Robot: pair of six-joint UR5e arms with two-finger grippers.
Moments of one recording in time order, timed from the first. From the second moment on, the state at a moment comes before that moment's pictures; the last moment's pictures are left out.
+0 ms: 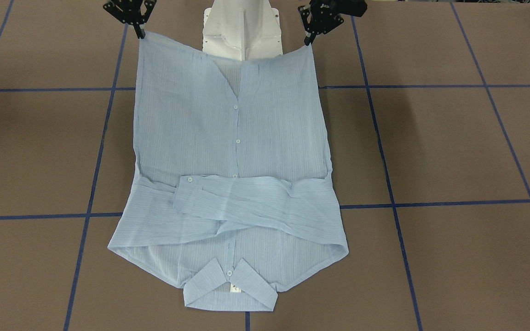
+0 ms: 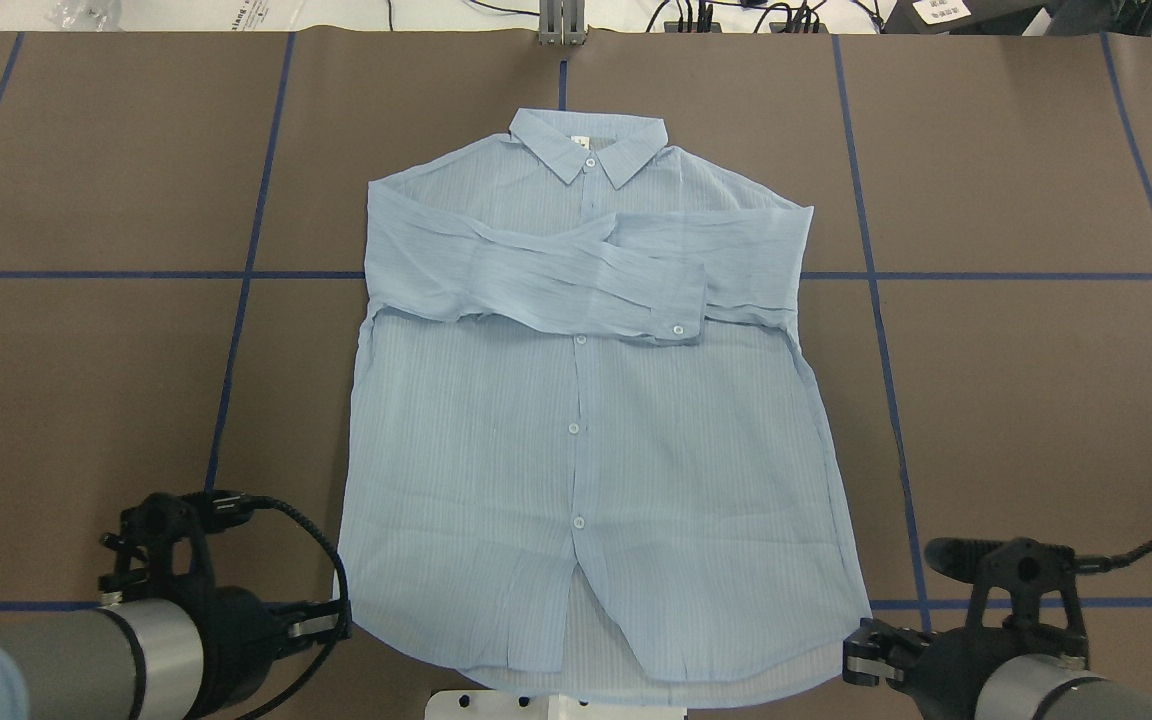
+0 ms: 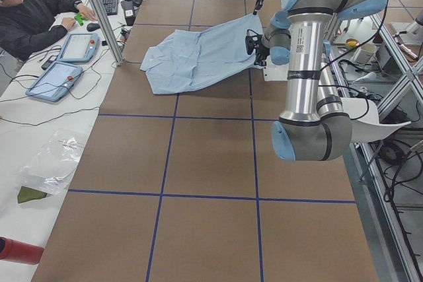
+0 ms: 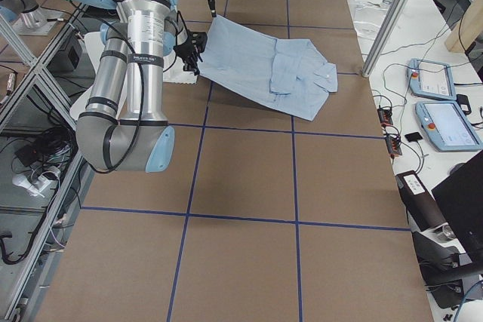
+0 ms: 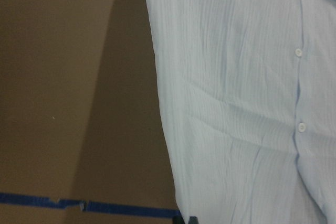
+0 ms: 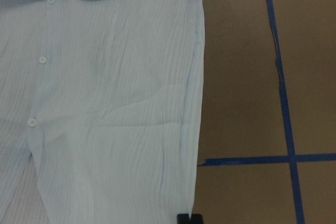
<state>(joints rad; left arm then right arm) -0.07 -1.63 -2.50 -1.72 -1.49 -1.67 -0.10 -1.69 2.68 -1.71 1.28 1.69</state>
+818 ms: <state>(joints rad) -0.37 -1.89 -2.33 -1.57 -1.58 -1.52 0.17 -1.45 2.60 -1.82 1.30 1.68</state>
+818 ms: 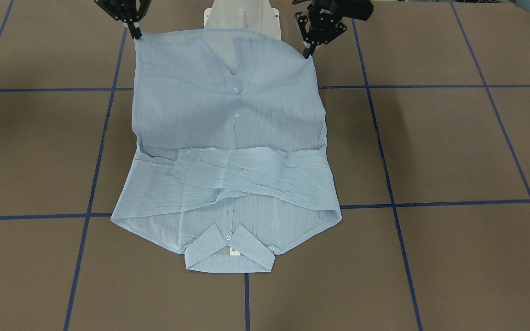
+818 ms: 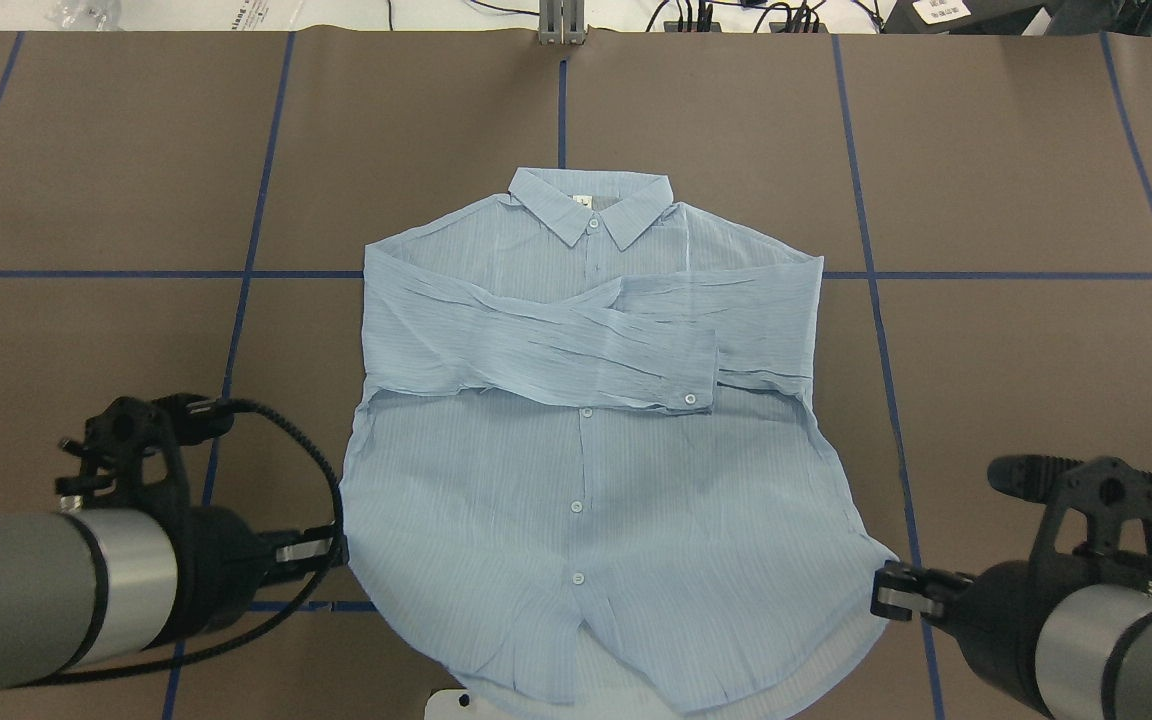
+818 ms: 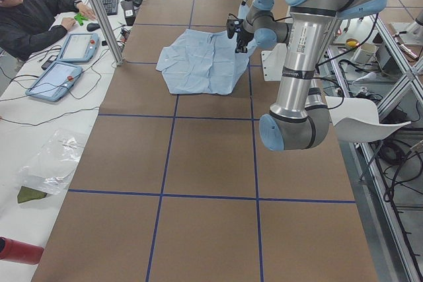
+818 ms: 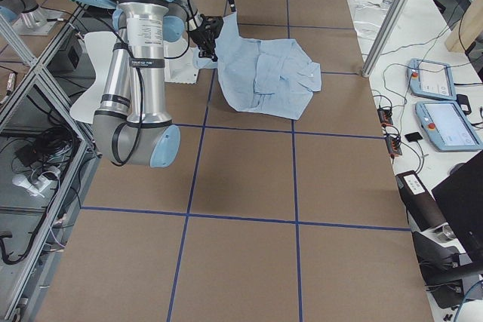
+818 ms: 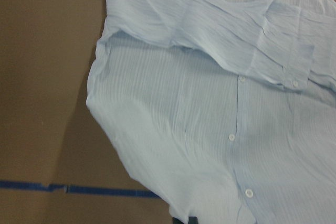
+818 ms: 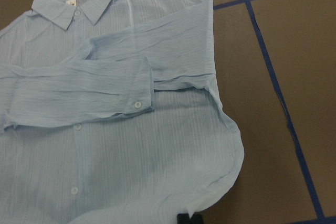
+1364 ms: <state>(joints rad) -0.56 -2.04 -2.10 -1.58 -1.55 -1.41 0.39 -1.18 2.31 -1.81 1.29 1.60</state>
